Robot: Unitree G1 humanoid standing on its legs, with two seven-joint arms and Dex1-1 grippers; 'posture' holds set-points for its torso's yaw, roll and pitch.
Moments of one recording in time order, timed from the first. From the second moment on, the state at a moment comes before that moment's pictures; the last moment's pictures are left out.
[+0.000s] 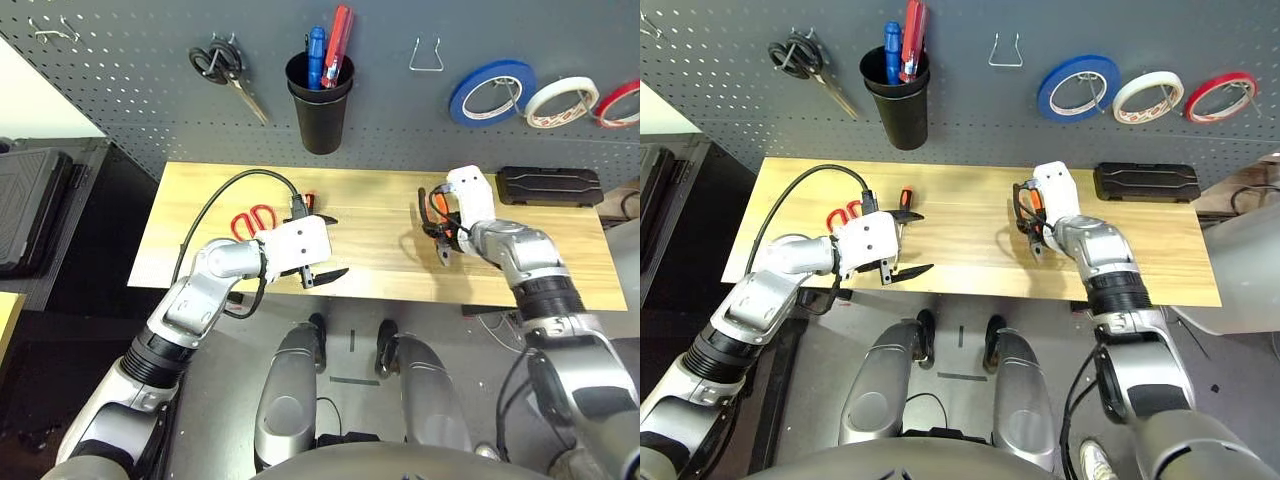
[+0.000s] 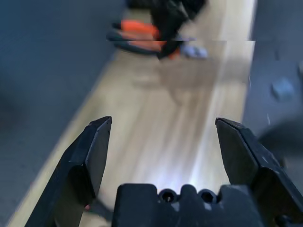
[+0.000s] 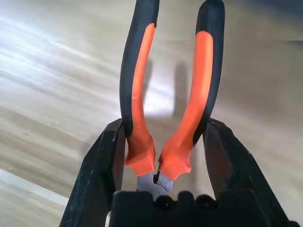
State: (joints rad) left arm -0.35 0.51 -0.25 -0.23 -0.07 0.19 -0.85; right arm -0.49 -0.42 0.00 0.25 0.08 0.65 0.44
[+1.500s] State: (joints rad) left arm -0.47 0.45 -0.01 -0.45 -0.48 0.35 -0.72; right arm -0.78 -0.41 -0.17 -0.04 0.39 0.26 0.43
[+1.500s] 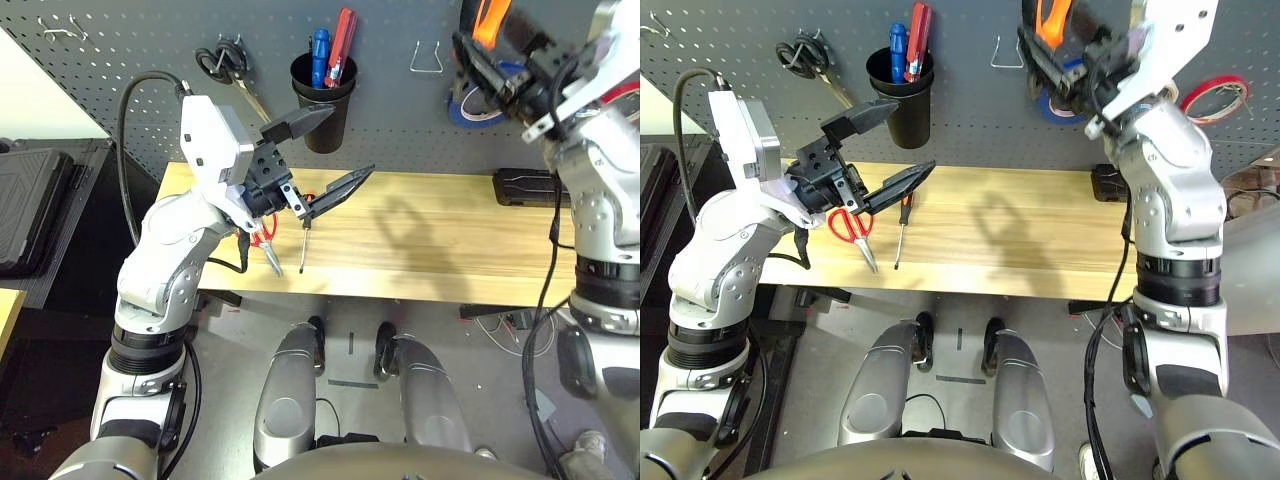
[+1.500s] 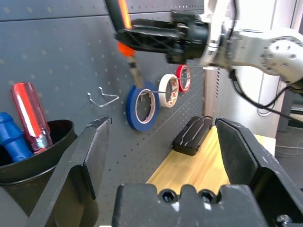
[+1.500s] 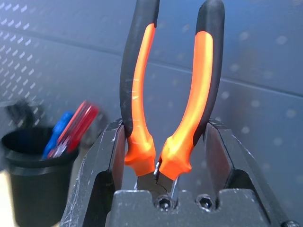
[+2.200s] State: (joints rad) left arm -0.47 0.45 -0.02 -0.43 -0.47 0.35 -0.70; right arm -0.97 -0.25 -0.12 0.48 0.20 -0.18 0.41
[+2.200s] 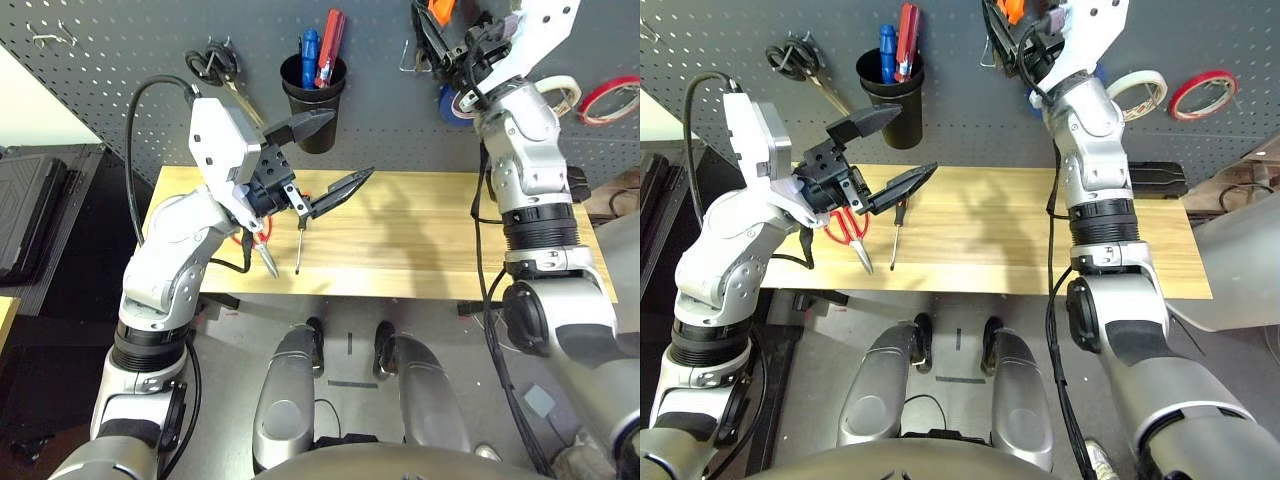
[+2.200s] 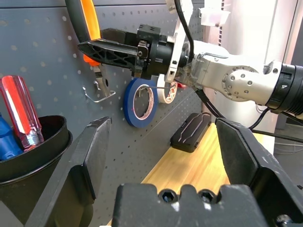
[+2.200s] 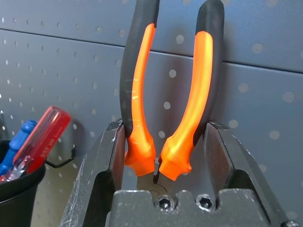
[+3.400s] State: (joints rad) left arm -0.46 0.46 -0.04 -0.43 -0.43 0.35 -0.70; right arm -1.02 -0.21 -0.13 0.67 0.17 -0.29 0.33
